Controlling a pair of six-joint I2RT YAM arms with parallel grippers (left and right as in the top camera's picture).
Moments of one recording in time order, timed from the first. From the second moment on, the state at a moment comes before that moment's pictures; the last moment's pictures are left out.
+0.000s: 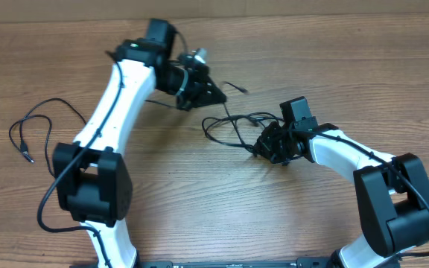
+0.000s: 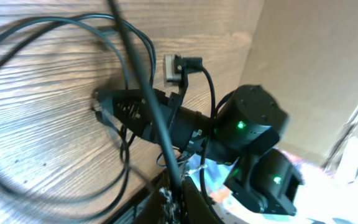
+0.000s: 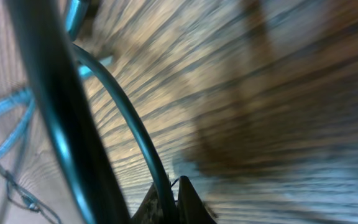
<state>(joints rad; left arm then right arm) -0.19 1.99 1.77 -1.13 0.98 -0.45 0.31 1.77 0.88 -0.29 -0.39 1.07</state>
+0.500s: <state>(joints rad) 0.12 1.99 1.78 -1.28 1.14 -0.36 0.14 1.77 0.89 -0.42 -0.39 1.04</state>
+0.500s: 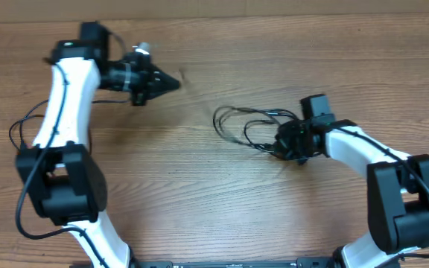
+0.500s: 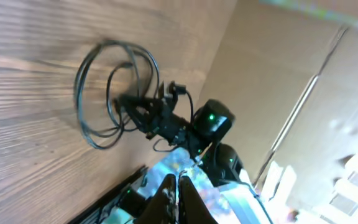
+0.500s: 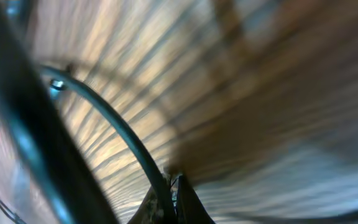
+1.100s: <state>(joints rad) 0.13 1.99 1.78 -1.38 0.93 -0.22 -0.08 1.67 0.88 -0.48 -0.73 0.69</state>
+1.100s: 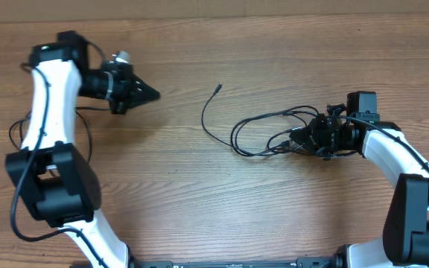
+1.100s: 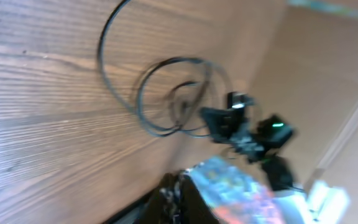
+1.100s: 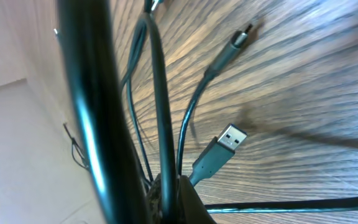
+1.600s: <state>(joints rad) -0.26 1.99 1.78 -1.32 0.48 -0.22 -0.08 1.67 0.88 -0.54 -0.62 0.68</state>
